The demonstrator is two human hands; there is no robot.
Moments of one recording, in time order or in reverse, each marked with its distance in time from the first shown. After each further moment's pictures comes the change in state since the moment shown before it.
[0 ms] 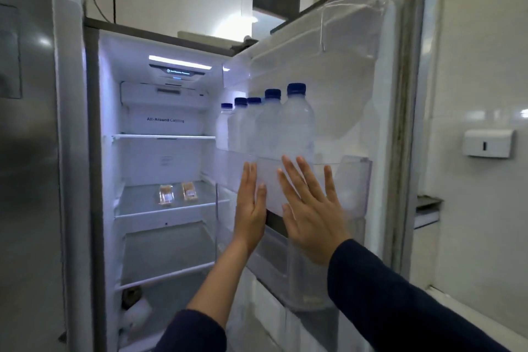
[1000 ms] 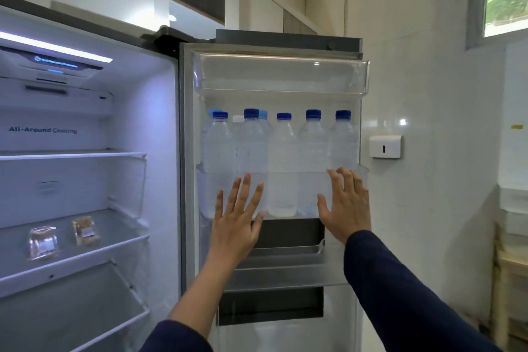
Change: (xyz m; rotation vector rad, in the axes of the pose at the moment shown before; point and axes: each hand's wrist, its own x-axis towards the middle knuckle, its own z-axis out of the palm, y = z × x) left_hand 0.093 -0.100 0.110 0.893 -0.127 0.570; right_hand -0.021 0.170 0.098 -0.114 -0.176 0.593
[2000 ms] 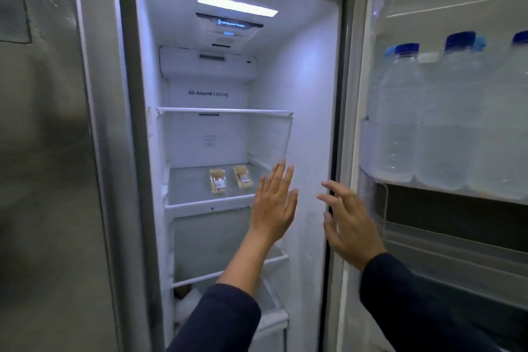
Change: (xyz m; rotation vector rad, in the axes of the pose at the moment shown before) left_hand -0.124 -0.221 -0.050 -0.186 -0.096 -0.294; right_hand -0.098 -0.285 0.098 0.667 -0.058 -0.511
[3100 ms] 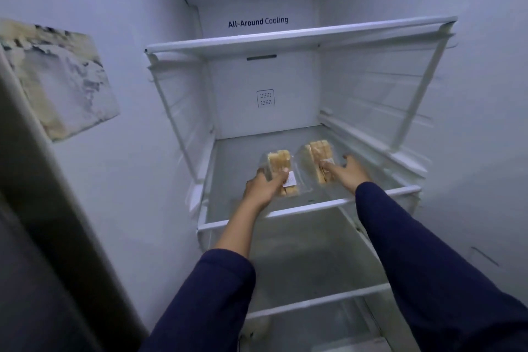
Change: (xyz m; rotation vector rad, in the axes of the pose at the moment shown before) left_hand 0.082 -0.361 0.081 -0.209 -0.320 -1.002; right_hand 0.179 0.082 0.431 0.685 -0.576 1.017
